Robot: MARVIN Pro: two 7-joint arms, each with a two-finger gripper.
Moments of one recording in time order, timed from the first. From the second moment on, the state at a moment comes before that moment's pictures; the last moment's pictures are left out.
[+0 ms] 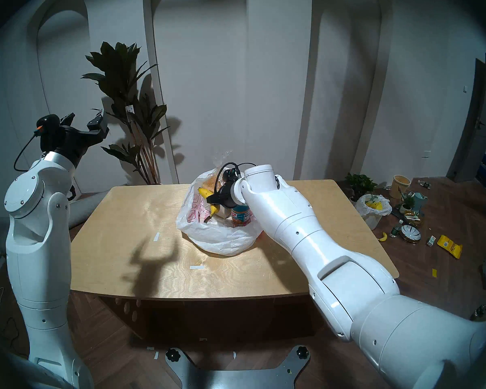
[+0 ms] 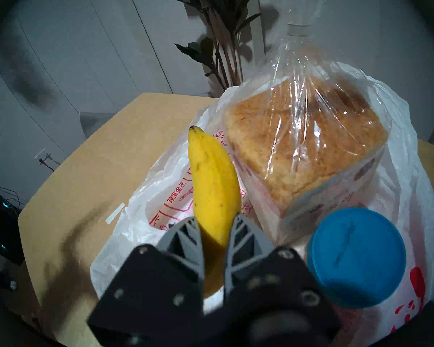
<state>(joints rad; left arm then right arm) 1.43 -1.28 -1.83 -2.16 -0.31 0.42 0.01 -0.74 -1.54 1.04 -0.92 0.52 0.79 0.24</state>
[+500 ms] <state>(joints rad) 1.43 -1.28 -1.83 -2.16 -0.31 0.42 0.01 -0.65 -1.57 1.05 -0.75 0.53 0.72 0.31</state>
